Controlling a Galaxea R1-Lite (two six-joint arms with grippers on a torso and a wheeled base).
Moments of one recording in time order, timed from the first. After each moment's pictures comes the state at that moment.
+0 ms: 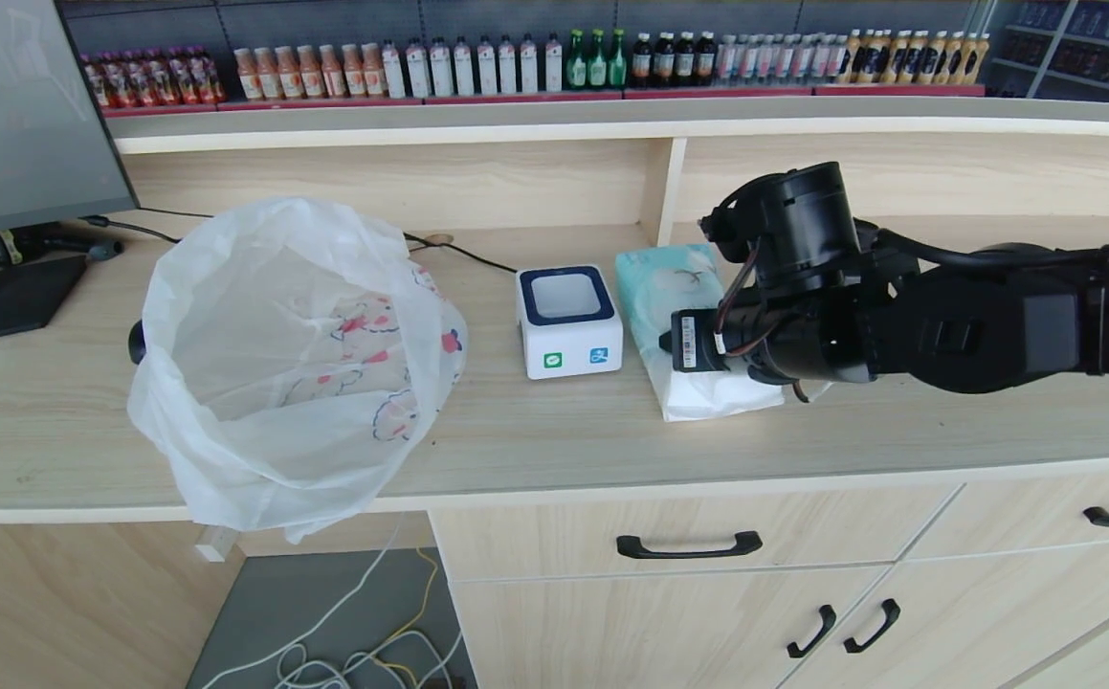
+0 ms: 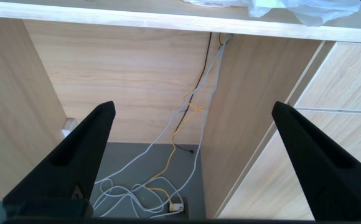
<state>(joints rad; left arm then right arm) 0.00 0.00 0.00 0.00 0.00 -0.01 0.57 1.92 -1.50 0.09 -0.33 0.22</state>
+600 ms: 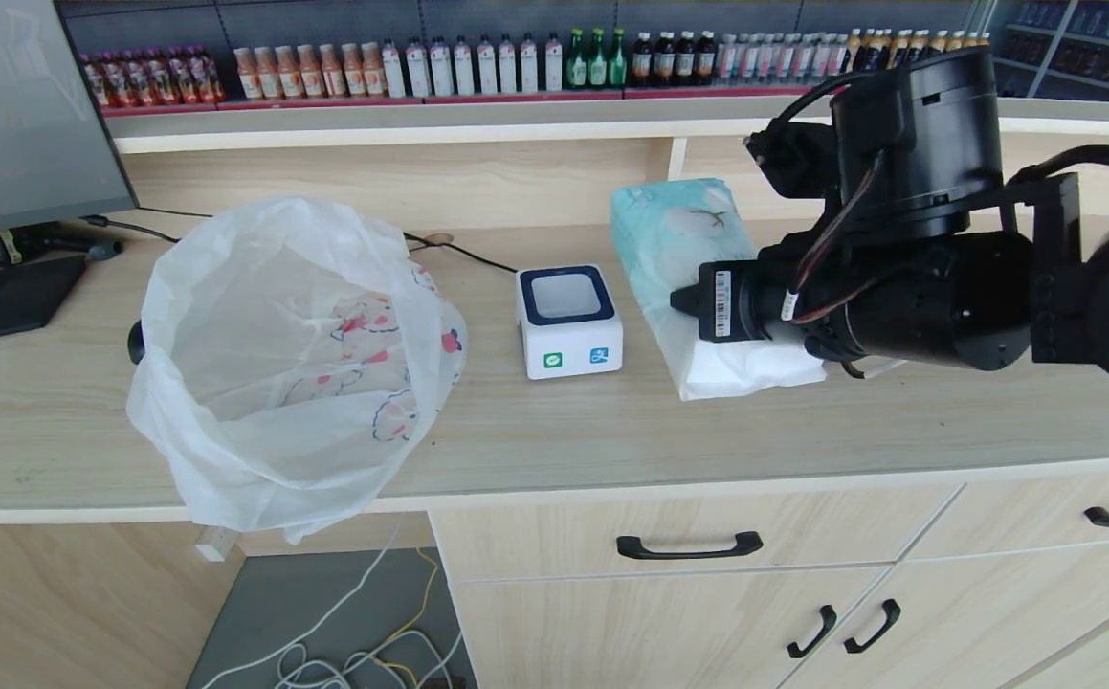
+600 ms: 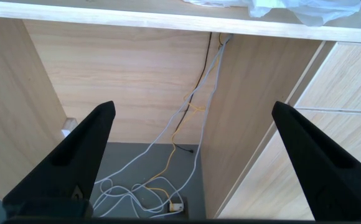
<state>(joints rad) 0.00 0.00 0.00 0.00 0.00 -0.01 0.67 1.72 -1.43 0.09 -0.37 0.19</state>
